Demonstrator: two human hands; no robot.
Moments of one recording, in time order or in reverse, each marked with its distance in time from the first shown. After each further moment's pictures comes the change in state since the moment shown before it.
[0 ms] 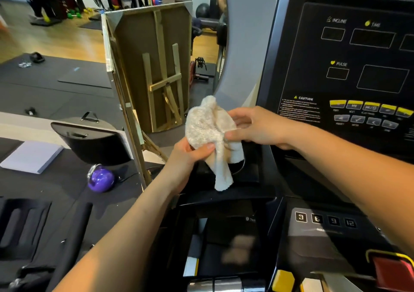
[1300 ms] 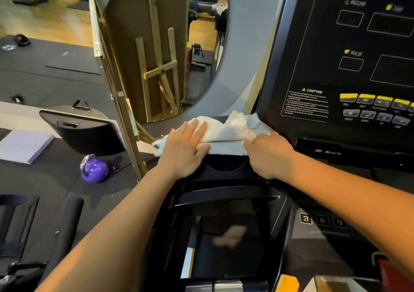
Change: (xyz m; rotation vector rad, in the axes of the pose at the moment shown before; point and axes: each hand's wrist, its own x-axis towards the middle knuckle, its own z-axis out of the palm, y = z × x) left_hand 0.049 -0.041 -0.035 1.456 -0.027 0.130; right_hand 0.002 0.056 0.039 -1.285 -0.047 0.159
